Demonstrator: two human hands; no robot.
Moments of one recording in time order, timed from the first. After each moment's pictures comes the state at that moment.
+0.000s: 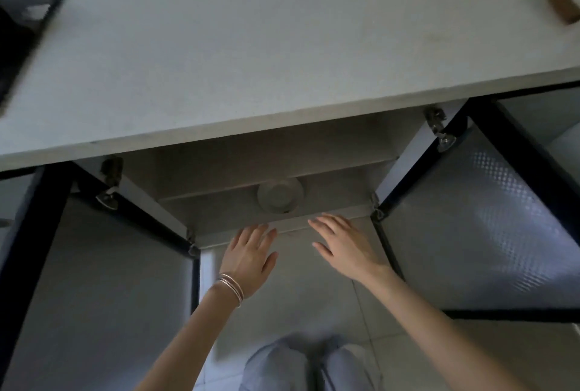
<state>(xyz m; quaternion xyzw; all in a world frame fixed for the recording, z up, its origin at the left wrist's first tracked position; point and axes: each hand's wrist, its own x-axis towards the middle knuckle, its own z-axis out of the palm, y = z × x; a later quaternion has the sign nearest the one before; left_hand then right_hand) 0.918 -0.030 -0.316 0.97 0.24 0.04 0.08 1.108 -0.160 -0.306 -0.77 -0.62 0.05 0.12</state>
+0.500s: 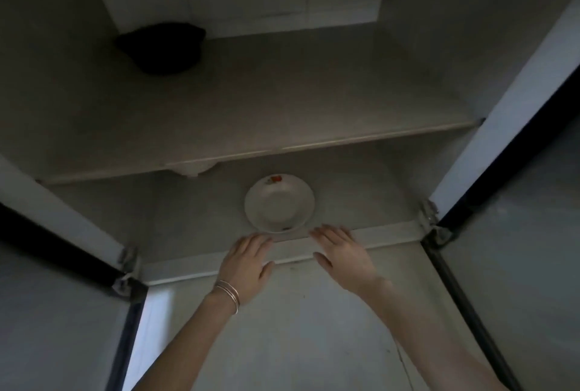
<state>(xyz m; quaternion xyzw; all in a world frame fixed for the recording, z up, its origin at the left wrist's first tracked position) 1.009 0.067 -0.689 0.96 0.26 0.06 0.04 1.199 -0.068 -0.683 -0.76 -0.63 0.00 0.16</state>
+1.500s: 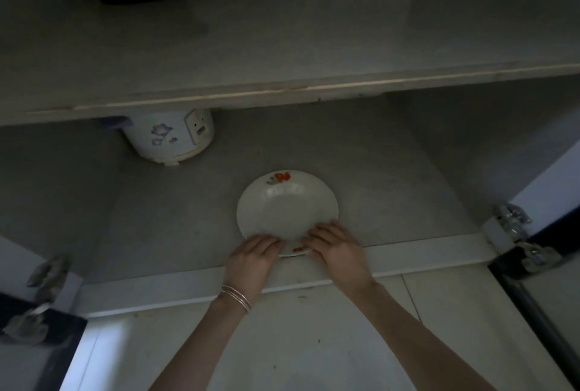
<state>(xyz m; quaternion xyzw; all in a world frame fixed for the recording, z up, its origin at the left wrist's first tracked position) 1.068 0.151 -0.843 0.94 0.20 0.26 -0.01 1.236 0.046 -0.843 -0.72 -0.65 -0.08 0.23</state>
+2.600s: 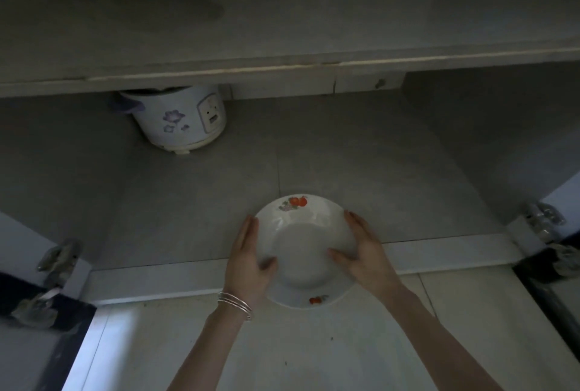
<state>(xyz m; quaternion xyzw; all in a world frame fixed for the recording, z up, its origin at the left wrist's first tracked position) 1.044 0.144 -0.847 0.80 0.43 0.27 0.32 1.236 0.029 -0.834 -0.78 -0.46 0.20 0.38</state>
